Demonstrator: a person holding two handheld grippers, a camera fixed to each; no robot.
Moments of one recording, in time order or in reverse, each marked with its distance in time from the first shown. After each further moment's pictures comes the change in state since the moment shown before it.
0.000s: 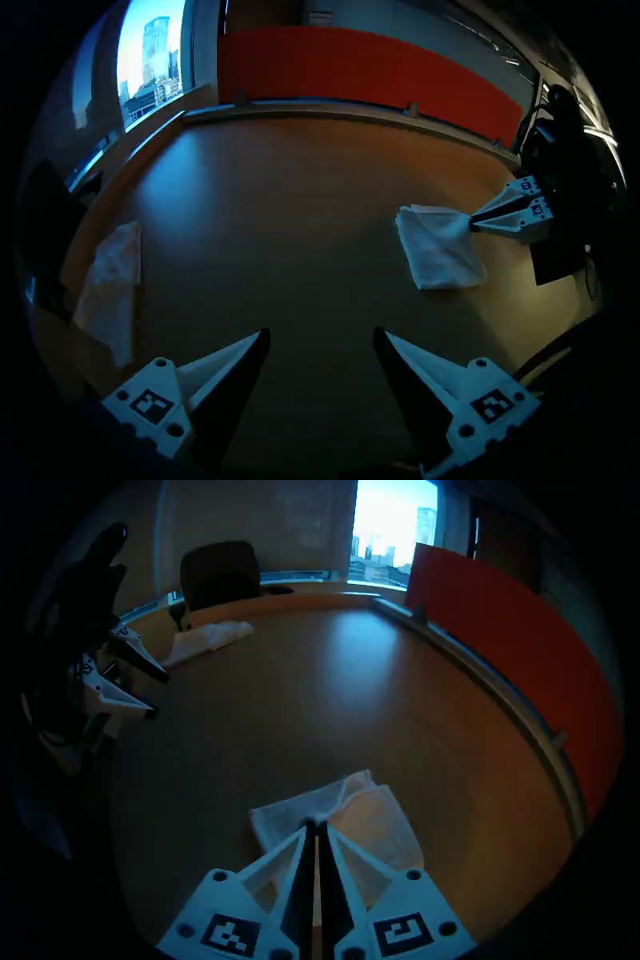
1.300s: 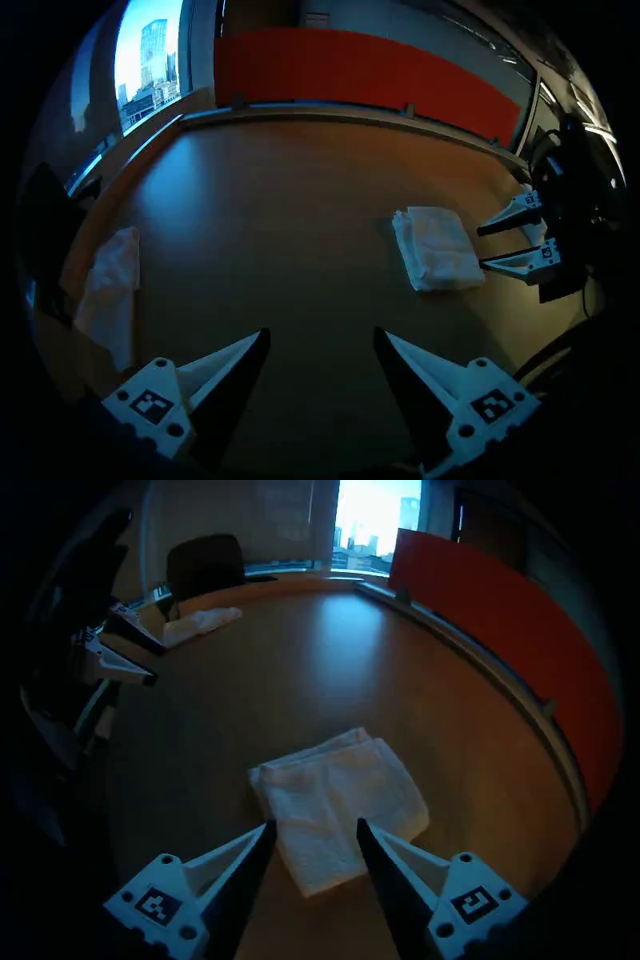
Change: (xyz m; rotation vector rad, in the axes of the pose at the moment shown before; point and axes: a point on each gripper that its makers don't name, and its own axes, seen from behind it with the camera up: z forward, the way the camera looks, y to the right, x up) left arm 0.003 0.003 -0.001 -0.002 0.008 0.012; right arm -0.049 -0.007 -0.014 -0.057 -0.044 0.055
